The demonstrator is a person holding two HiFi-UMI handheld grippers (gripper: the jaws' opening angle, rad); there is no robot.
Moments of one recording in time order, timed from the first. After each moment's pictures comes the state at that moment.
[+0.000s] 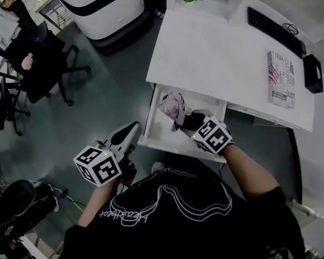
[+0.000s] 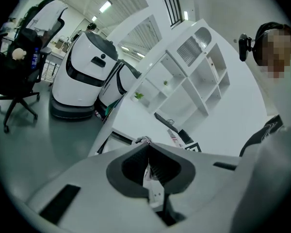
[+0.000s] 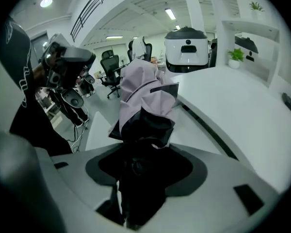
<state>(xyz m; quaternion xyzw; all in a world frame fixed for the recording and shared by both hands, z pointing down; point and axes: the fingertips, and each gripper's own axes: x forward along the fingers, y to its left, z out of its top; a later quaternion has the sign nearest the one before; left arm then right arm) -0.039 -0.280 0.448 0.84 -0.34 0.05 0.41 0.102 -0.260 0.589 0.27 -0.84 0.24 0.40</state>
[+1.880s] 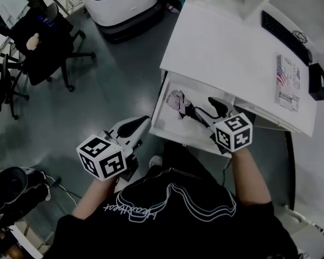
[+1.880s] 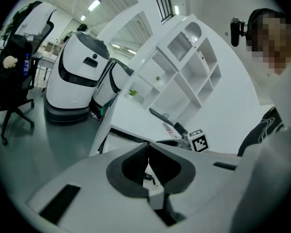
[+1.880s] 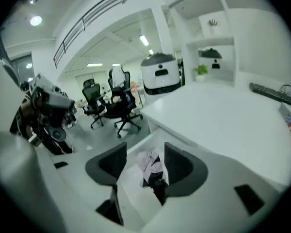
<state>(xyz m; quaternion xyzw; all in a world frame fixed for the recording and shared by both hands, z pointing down) -0.055 -0.252 0.449 0.87 -0.31 0.08 0.38 0.118 -0.287 0.541 0.41 -0.83 0.26 0.26</state>
